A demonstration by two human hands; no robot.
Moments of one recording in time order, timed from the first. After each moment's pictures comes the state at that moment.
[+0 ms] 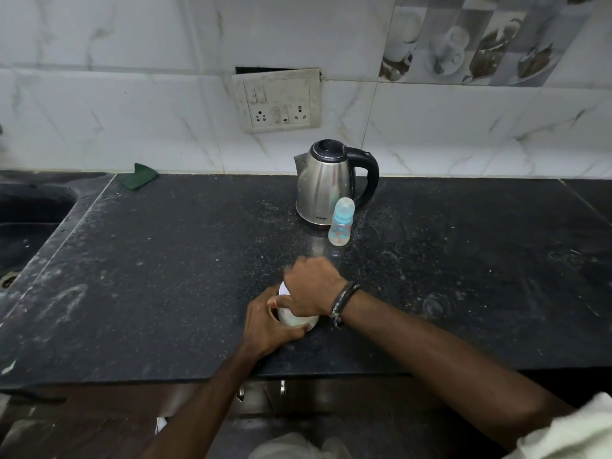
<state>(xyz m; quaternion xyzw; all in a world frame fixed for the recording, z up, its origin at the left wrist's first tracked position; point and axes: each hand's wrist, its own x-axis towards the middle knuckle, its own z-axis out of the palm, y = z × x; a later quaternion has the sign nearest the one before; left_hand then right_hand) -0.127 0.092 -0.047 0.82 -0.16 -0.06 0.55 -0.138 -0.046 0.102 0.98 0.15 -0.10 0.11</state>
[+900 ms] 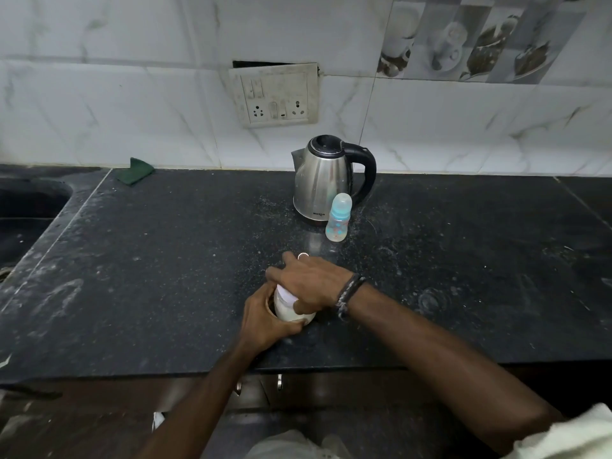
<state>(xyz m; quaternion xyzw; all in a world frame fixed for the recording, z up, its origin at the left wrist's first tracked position) -0.126 0.092 -0.052 0.81 -0.16 -0.06 0.57 -0.142 -0.051 0.118 0.96 0.22 -0.16 0.03</state>
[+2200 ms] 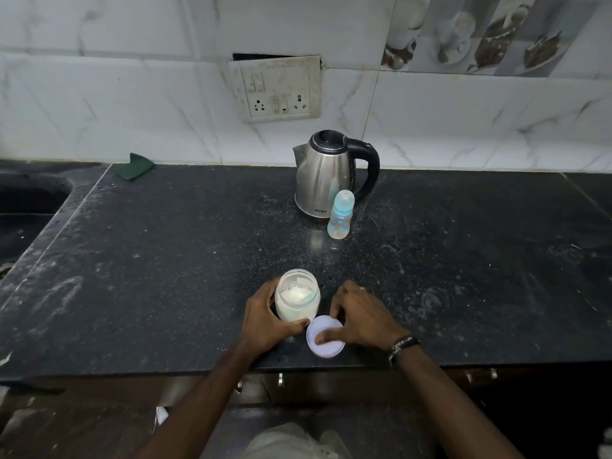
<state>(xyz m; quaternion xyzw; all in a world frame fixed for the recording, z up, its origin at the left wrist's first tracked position) -0.133 0.088 -0.047 0.80 -0.17 -0.03 0.57 -0.201 -0.126 0.029 0.98 0.01 -0.14 -0.17</state>
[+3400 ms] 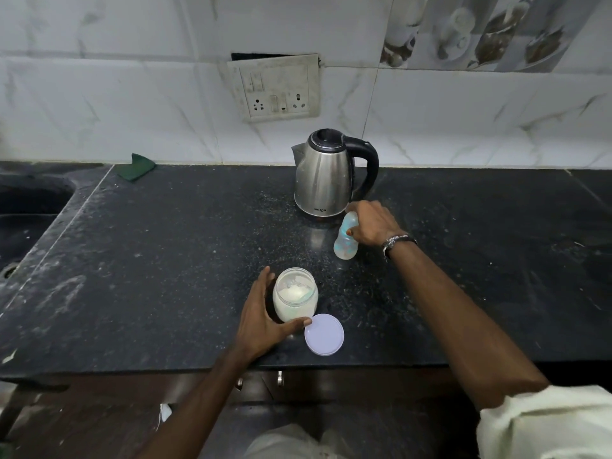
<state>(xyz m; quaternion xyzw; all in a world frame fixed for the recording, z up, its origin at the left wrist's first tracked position) -0.145 0.092 -0.041 0.82 -0.13 -0.09 0.55 -0.079 -0.185 0.094 0.98 -0.12 -0.04 -0.15</state>
